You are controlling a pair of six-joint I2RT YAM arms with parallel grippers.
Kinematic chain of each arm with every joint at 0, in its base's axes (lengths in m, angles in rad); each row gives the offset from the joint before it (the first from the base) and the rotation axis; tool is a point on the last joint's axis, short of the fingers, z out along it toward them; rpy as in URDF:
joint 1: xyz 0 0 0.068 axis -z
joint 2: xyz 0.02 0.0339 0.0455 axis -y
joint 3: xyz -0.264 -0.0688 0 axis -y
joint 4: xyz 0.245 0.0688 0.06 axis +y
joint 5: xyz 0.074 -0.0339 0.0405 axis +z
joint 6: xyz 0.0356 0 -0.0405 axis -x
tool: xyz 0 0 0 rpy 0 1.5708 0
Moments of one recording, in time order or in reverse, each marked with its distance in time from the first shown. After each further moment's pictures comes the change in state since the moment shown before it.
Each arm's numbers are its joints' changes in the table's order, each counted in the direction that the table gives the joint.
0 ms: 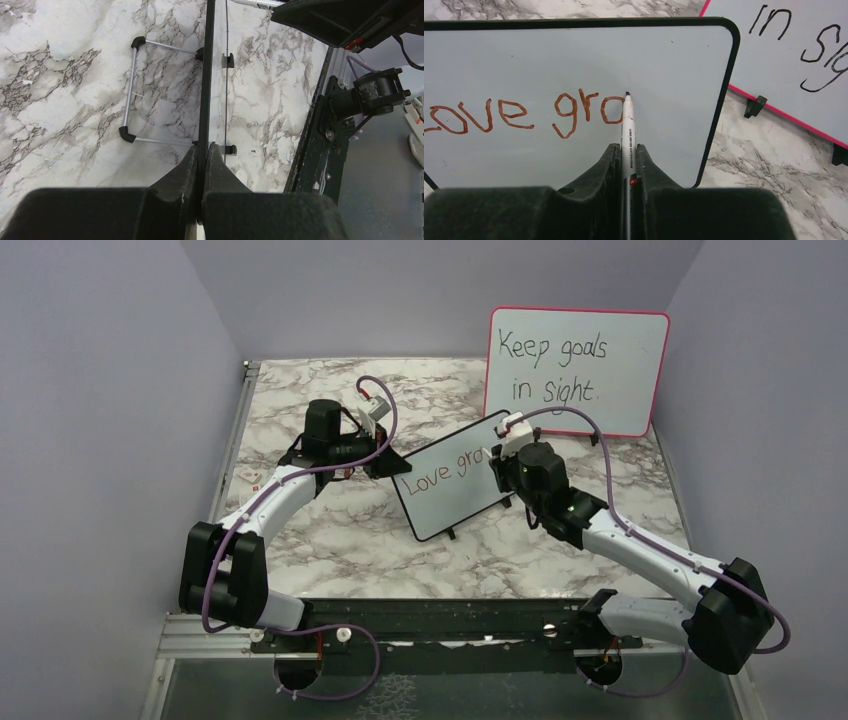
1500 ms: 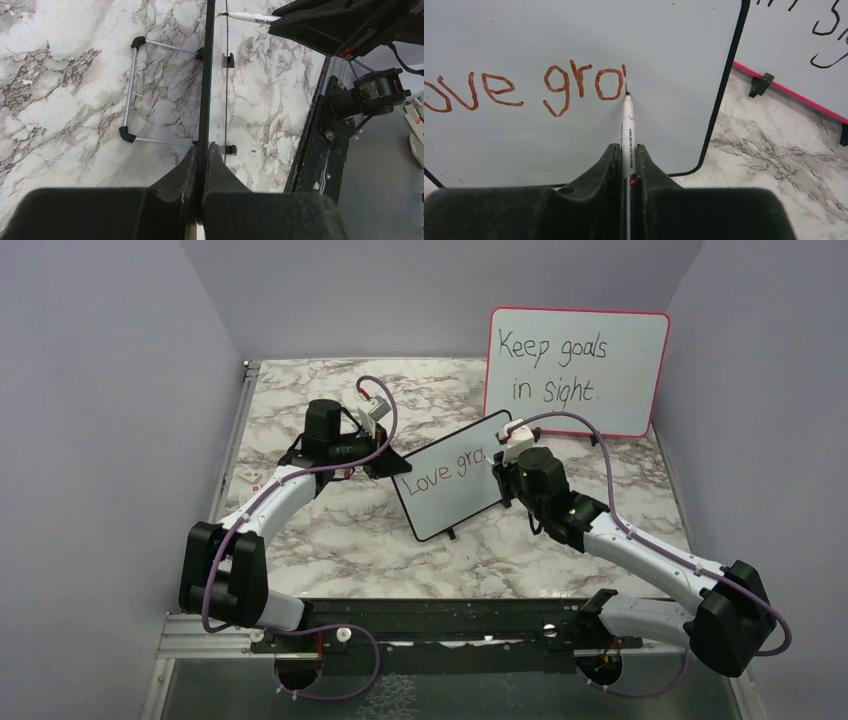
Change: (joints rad) left arm 0.000 -0.001 0.000 0.000 0.000 0.000; right arm 0.006 0.013 -0.030 0.054 0.003 -0.028
